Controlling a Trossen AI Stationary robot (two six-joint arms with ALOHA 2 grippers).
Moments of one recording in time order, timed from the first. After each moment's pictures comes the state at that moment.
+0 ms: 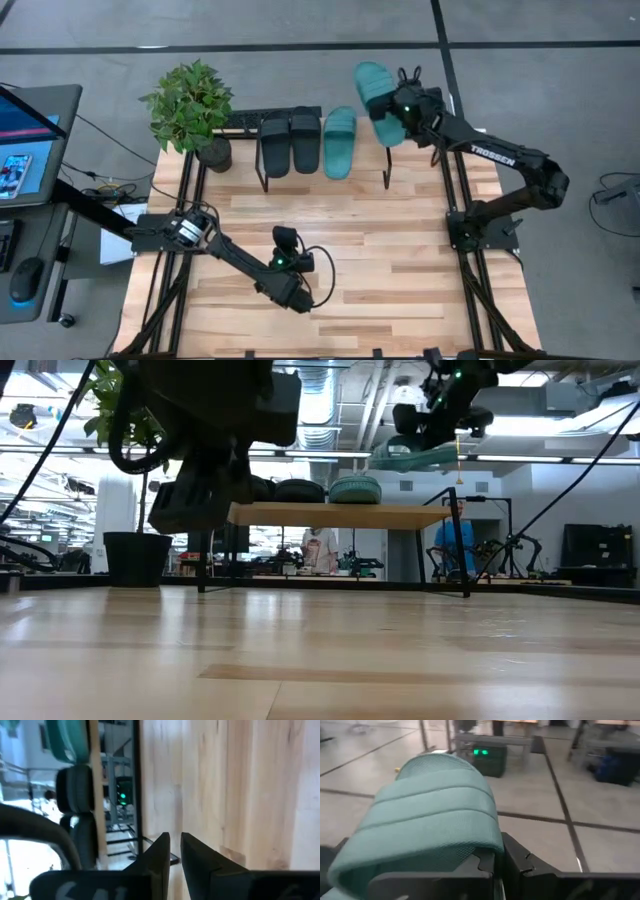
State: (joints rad) left arm -0.51 2.19 1.62 -1.51 -1.06 -0.70; right arm -0.57 1.34 1.18 -0.27 0.73 0.26
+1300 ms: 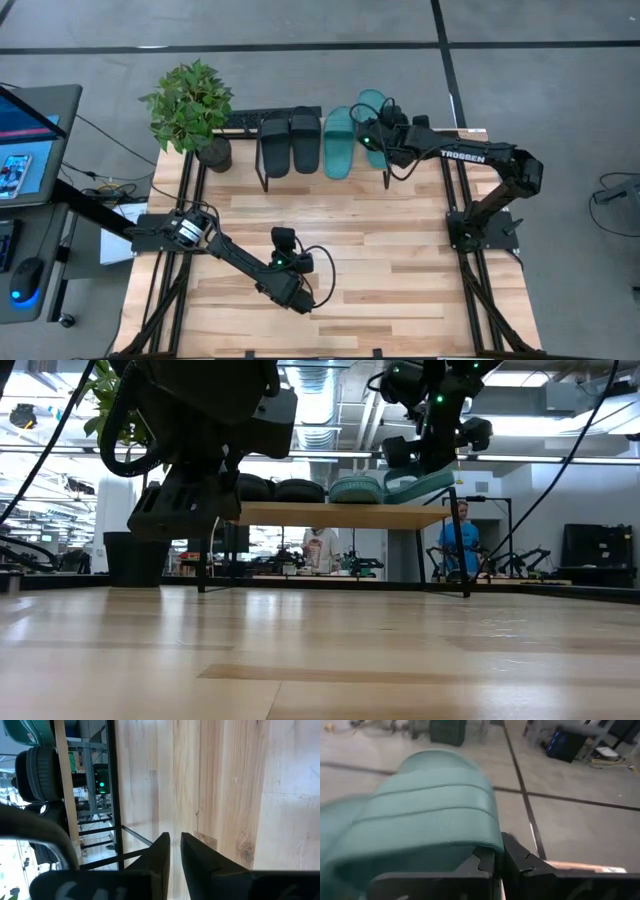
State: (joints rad) left arm -0.51 2.19 1.62 -1.48 -0.92 -0.69; right arm -0.38 1.55 1.27 -0.73 1.02 0.71
